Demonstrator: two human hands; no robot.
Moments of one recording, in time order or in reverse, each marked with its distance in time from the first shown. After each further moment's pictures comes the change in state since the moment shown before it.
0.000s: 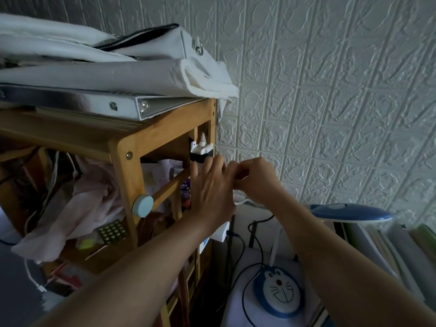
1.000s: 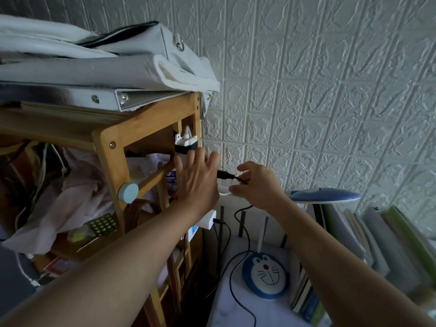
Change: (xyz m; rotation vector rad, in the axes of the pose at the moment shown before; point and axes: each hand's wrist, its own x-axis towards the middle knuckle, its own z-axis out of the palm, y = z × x) left_hand -0.003 0.007 -0.003 0.062 -0.105 -0.042; right_hand -0.037 0.033 -0.015 0.021 -0.019 0.095
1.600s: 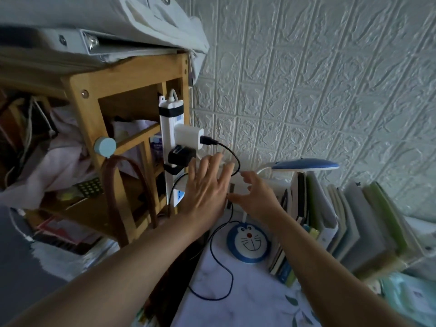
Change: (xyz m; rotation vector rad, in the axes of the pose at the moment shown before) left_hand -0.077 0.064 -0.002 -0.004 -0.122 0.133; right_hand -0.056 0.074 0.018 0.093 -0.105 0.121
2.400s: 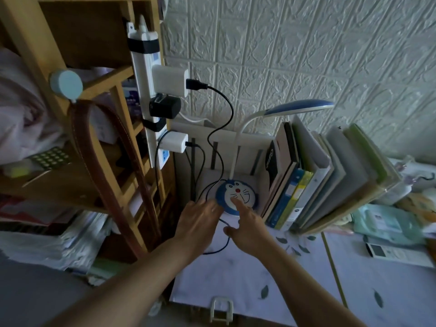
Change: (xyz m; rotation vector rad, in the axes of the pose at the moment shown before) left_hand -0.116 0.004 0.082 -0.245 -0.503 0.227; right_hand -0.098 0.078 0.093 -0.189 -0.146 0.271
